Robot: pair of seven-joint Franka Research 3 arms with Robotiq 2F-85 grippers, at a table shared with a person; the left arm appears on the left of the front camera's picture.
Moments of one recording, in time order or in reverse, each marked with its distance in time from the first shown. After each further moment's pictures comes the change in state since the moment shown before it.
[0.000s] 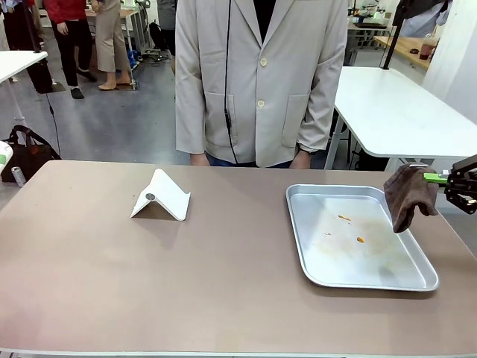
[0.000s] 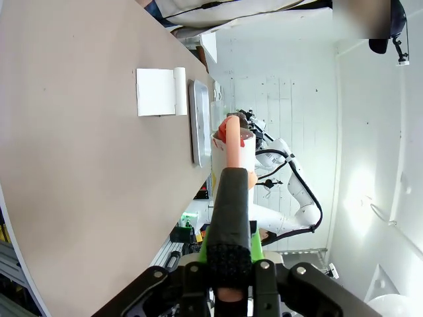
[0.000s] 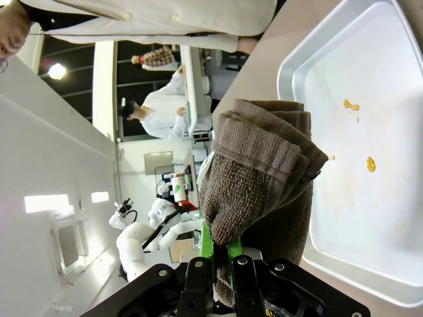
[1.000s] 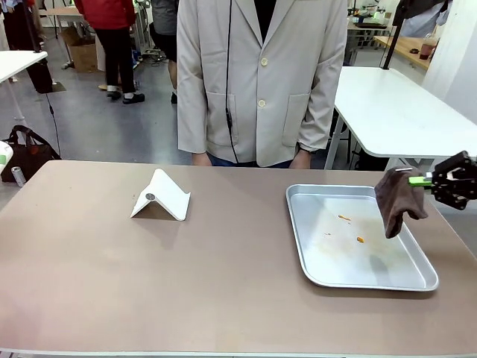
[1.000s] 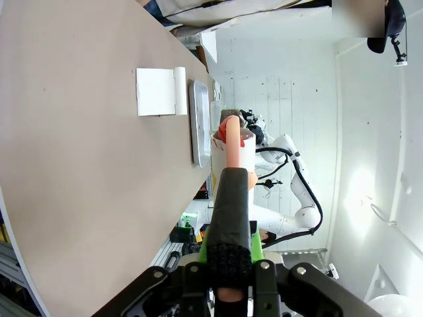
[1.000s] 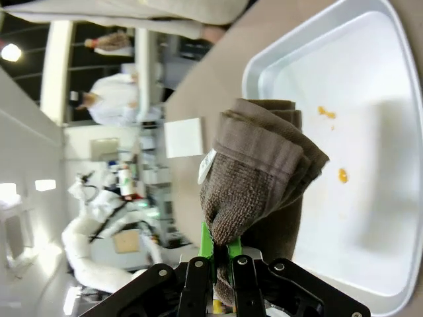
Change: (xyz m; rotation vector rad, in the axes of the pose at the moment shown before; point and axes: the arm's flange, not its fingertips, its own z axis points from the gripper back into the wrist) left arm 0.000 0.001 0.000 -0.001 0.000 0.001; right arm 0.014 0.022 -0.036 -0.236 0.055 0.125
